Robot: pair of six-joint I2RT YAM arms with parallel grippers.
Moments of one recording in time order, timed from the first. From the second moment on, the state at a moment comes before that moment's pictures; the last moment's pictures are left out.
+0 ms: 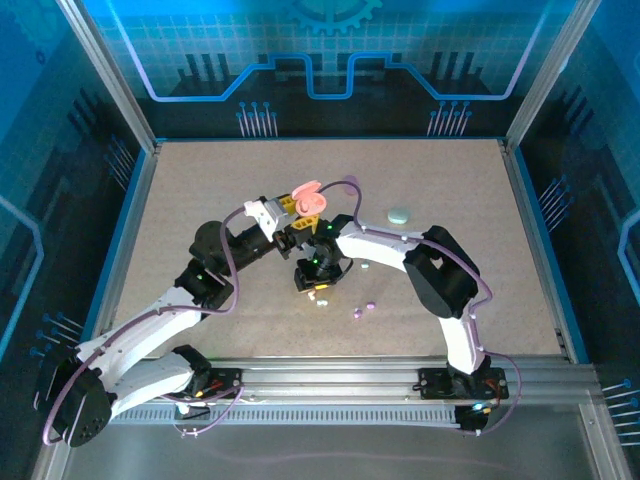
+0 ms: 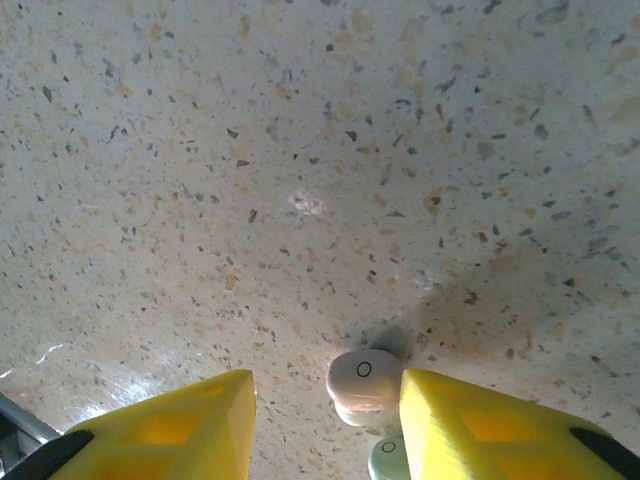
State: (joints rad) left arm -0.58 1.02 0.65 0.54 0.33 0.07; right arm 0.84 2.04 1.47 -0.80 -0.30 0.55
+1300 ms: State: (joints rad) left arm -0.58 1.02 0.65 0.54 0.33 0.07; right arm 0.85 2.08 1.48 -0.79 -0.30 0.57
